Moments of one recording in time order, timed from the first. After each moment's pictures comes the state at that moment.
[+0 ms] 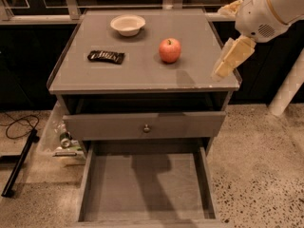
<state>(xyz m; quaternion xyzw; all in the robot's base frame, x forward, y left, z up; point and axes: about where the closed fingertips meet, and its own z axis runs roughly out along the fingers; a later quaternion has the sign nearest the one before) 0.574 -0.173 0.984 -0.61 0.71 0.02 0.35</state>
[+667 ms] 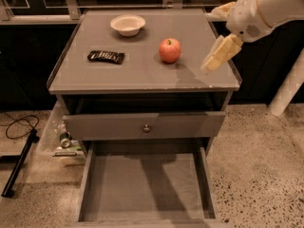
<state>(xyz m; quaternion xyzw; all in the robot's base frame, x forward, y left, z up) 0.614 -0.166 0.970 -0.58 0.71 0.06 0.39</state>
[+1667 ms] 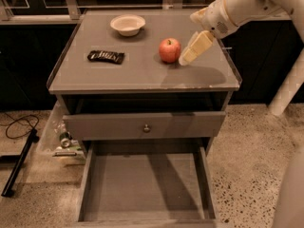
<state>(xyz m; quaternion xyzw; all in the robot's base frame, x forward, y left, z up) 0.693 -0.130 0.937 -0.57 0.71 0.13 0.39</state>
